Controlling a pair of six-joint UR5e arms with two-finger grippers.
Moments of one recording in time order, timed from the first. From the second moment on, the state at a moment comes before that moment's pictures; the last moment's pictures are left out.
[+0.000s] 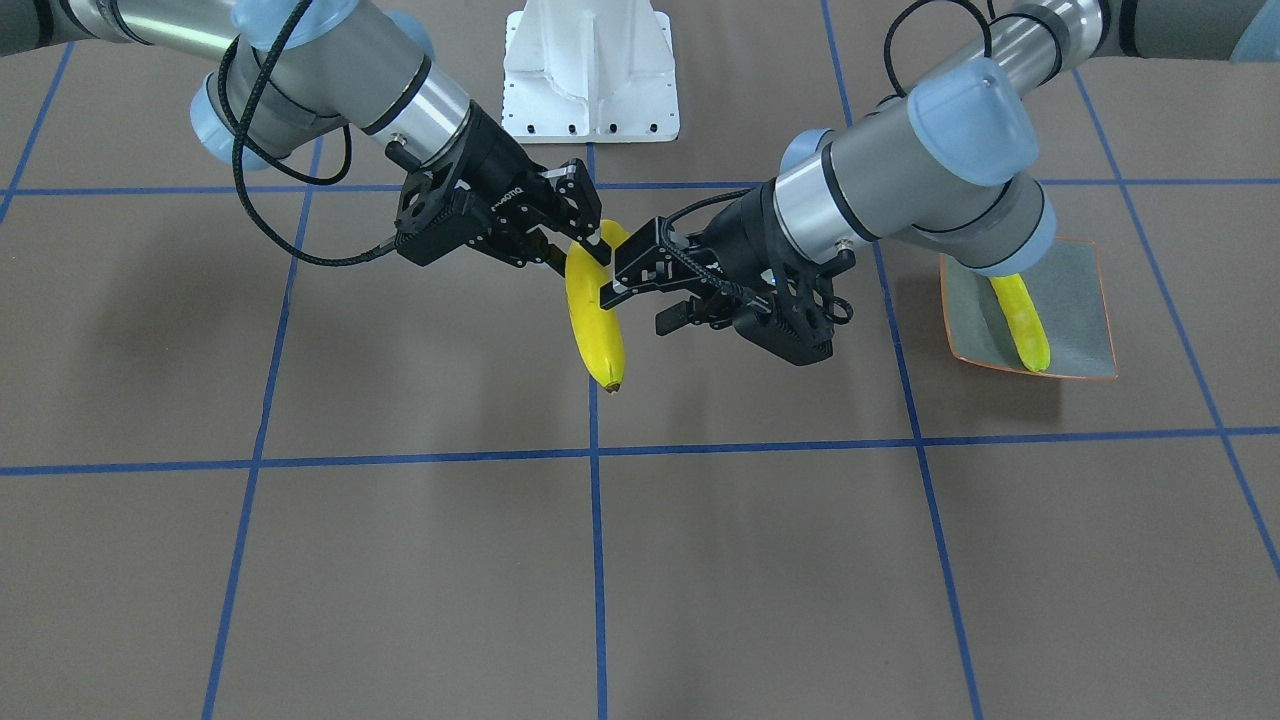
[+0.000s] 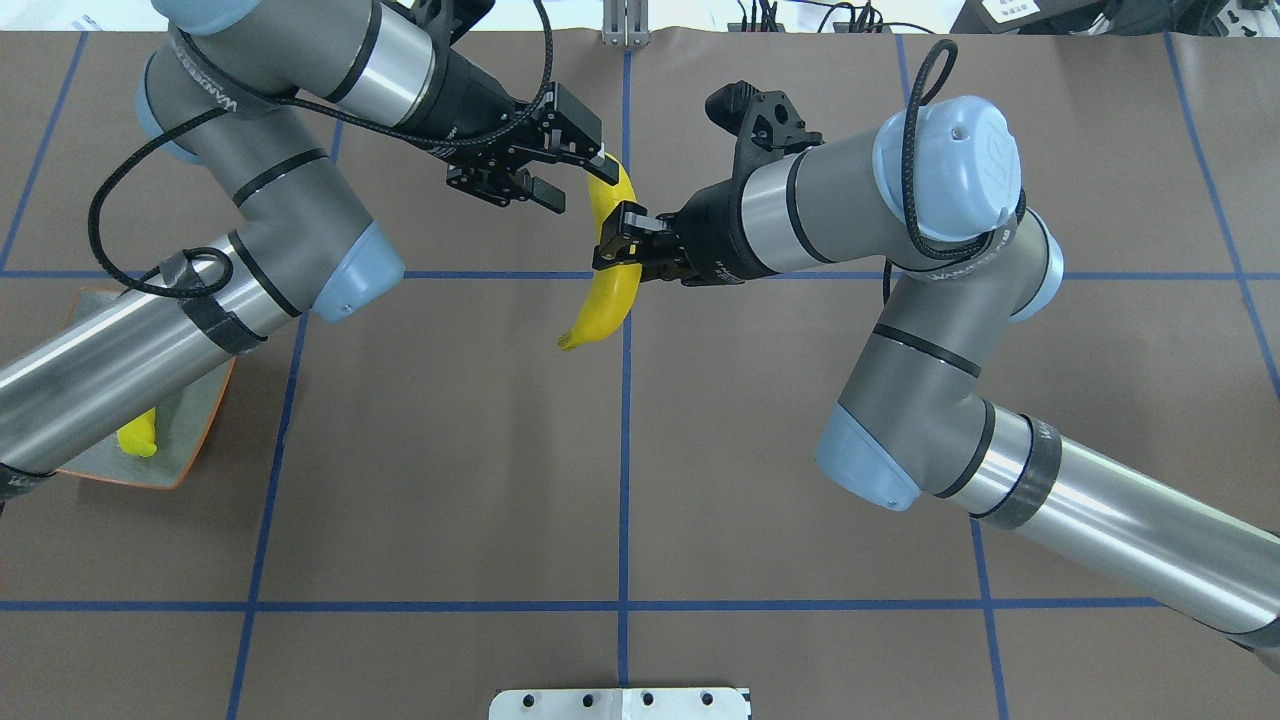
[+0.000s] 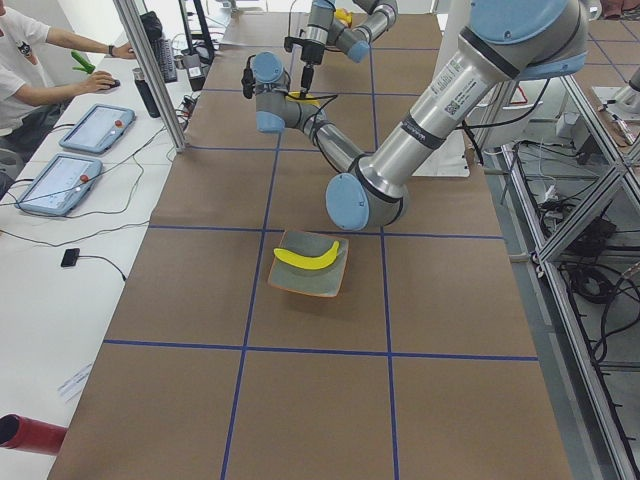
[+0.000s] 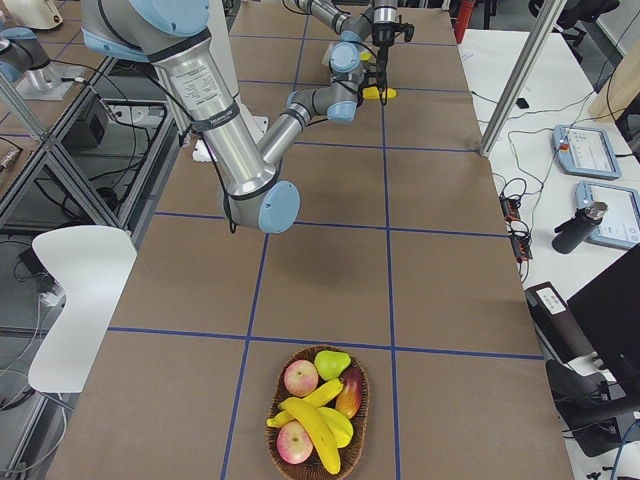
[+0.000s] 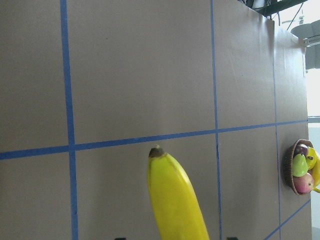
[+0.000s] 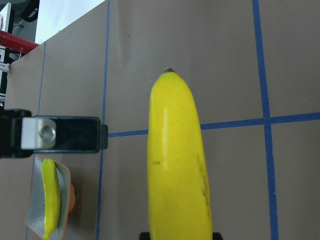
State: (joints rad) left arm -0.85 -2.35 -1.41 -2.49 -2.40 -1.53; right arm 0.65 -0.95 1.73 -0.89 1.97 1.48
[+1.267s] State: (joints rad) left arm -0.81 -2.35 -1.42 -2.49 -2.34 -1.58; right arm 0.64 -0.95 1.74 -0.87 1.91 1.48
